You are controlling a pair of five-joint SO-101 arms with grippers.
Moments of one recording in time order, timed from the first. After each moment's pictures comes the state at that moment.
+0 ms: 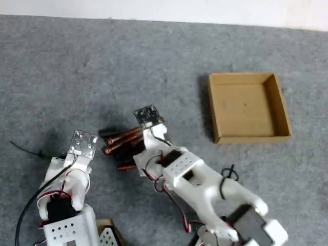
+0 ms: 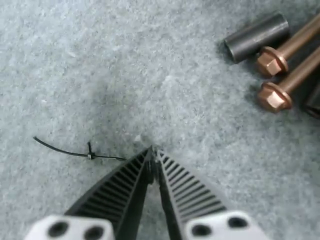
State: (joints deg) left arm -23.1 -103.7 96.0 64.4 -27.8; right arm -46.2 -10.5 53.4 25.6 -13.6
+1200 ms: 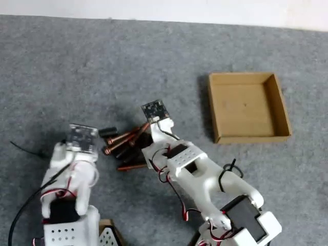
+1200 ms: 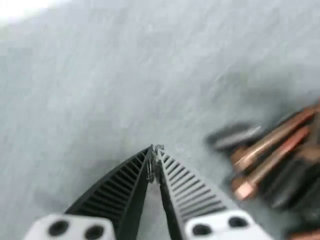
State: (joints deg) left arm -11.6 -103.7 90.0 53.5 -14.3; right arm -42.5 -4.3 52.4 22.7 -7.4
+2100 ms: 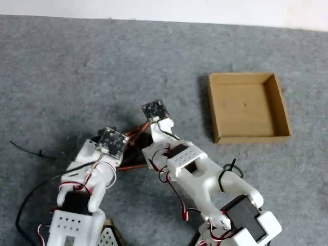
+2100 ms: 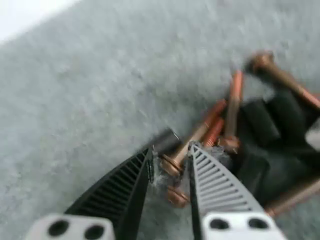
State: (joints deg) left arm 2.8 -92.4 95.2 41.8 -17.0; right arm -42.4 -4.2 52.3 22.6 -7.3
